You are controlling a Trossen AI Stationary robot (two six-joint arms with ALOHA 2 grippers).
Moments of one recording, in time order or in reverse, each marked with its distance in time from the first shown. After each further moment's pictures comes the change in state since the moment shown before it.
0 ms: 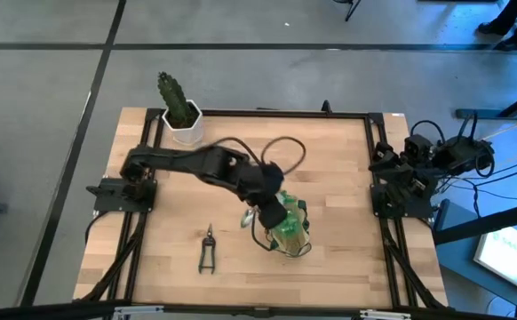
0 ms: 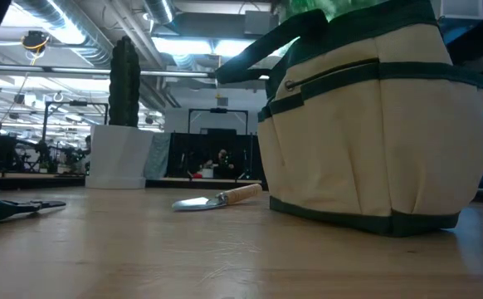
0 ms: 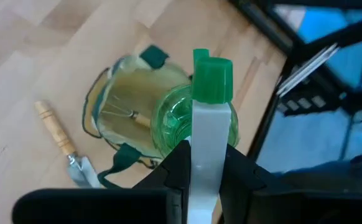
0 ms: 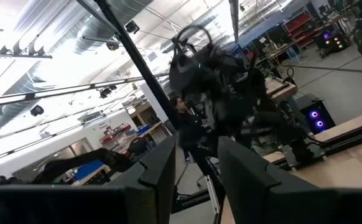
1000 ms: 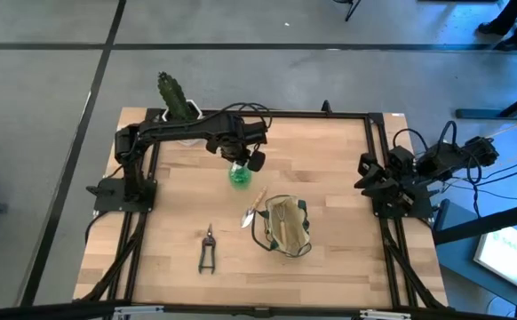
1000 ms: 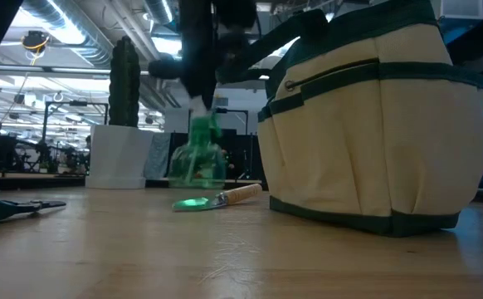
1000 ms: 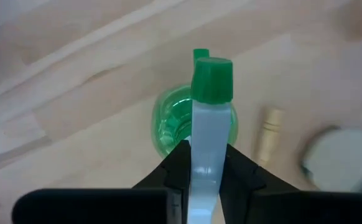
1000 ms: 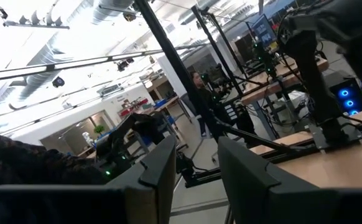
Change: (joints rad) left arm 0.419 -0.126 -0.537 -0.057 -0.051 -0.095; right arm 0.001 0.175 0.000 0.117 -0.132 0.011
